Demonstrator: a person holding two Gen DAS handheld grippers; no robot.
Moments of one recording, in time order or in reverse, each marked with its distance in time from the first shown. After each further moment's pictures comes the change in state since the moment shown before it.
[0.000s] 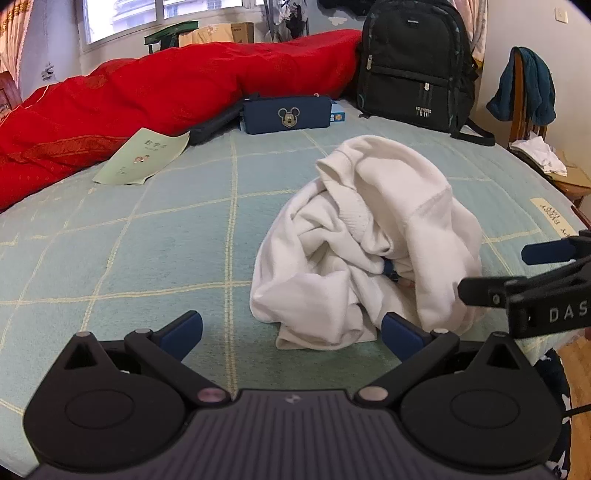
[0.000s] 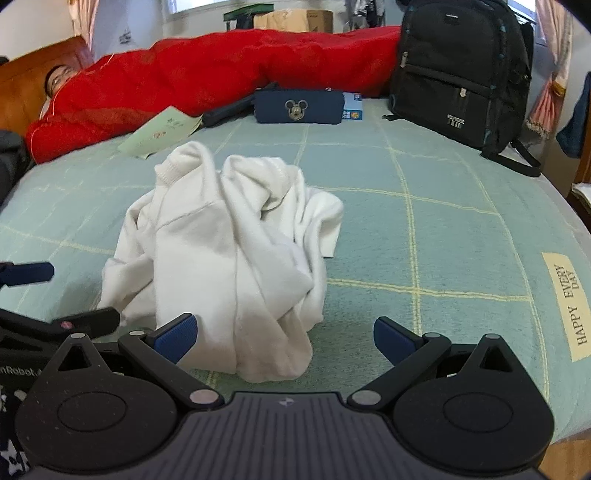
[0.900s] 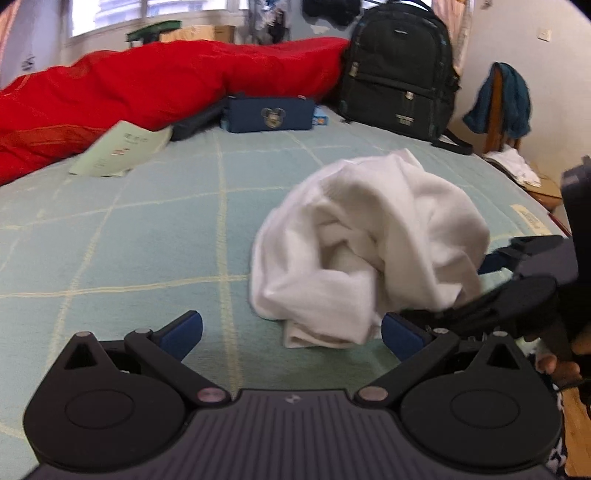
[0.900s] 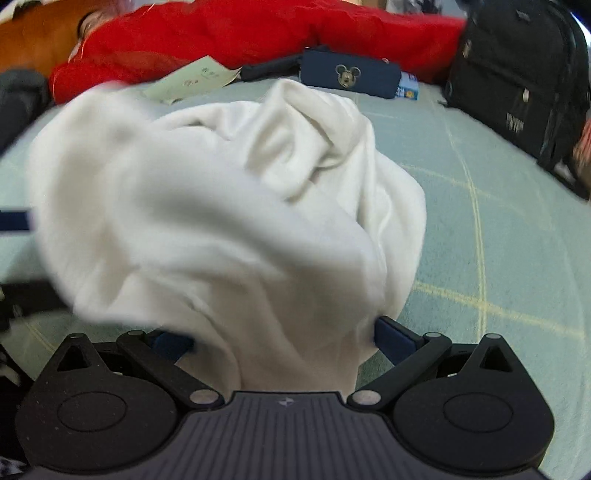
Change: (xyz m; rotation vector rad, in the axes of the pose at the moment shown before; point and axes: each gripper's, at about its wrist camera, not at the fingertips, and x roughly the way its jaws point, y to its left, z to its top) left arm 0.018 0.027 -0.017 0.008 -0.027 -0.139; right arm 0.061 0.014 -0.003 -0.134 0.074 0.067
